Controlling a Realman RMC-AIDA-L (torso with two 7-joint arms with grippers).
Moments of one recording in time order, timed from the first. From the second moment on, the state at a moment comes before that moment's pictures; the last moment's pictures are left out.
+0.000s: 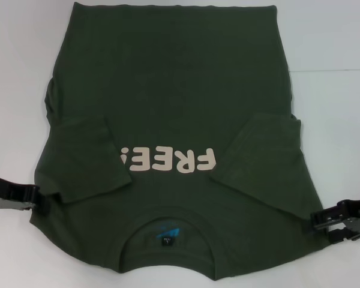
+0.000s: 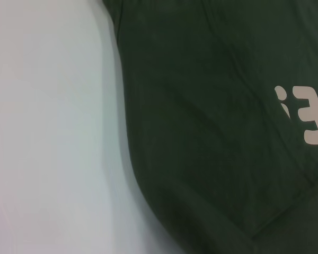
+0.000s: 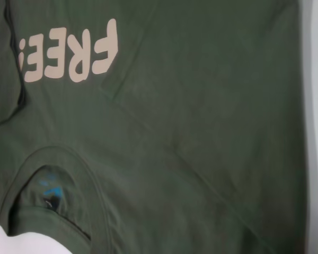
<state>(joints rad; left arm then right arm) -0.66 -2.02 0.70 0.88 2.71 1.51 -2.51 0.65 1.97 -0.64 -0.71 -2.62 -1.65 2.57</state>
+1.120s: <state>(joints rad) -0.66 -2.03 0.70 0.88 2.71 1.51 -2.51 0.66 1.95 -0.68 -0.69 -2.63 -1.63 2.57</state>
